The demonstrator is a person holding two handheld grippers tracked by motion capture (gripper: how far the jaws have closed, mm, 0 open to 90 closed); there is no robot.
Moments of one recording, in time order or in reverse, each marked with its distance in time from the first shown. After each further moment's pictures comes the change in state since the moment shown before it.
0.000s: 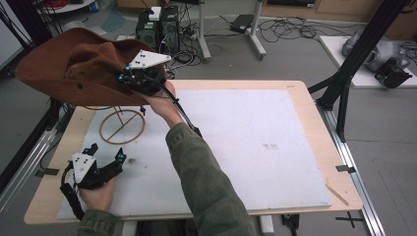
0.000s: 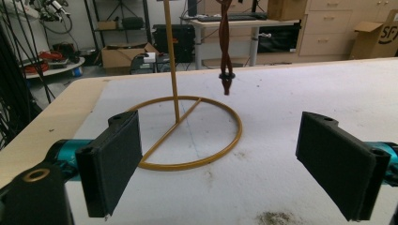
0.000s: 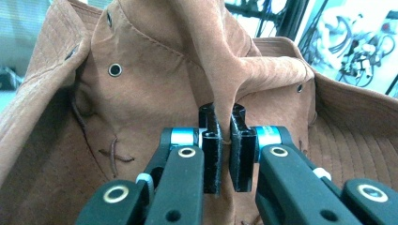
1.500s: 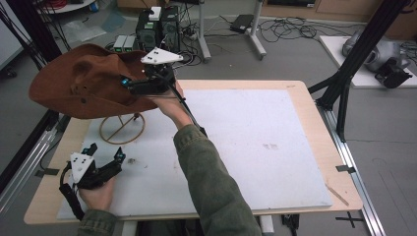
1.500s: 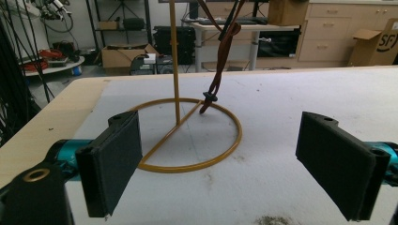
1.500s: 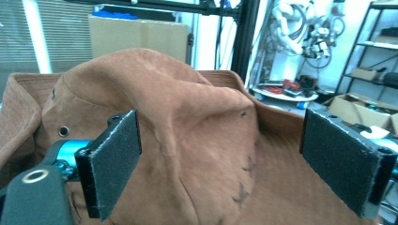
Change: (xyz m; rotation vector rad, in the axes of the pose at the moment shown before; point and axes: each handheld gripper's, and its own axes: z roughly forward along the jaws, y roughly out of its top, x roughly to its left) left arm 0.001 0.001 -0.001 -0.014 0.003 -0.030; right arm -0.008 -0.003 -0.025 -0.020 -0.161 0.126
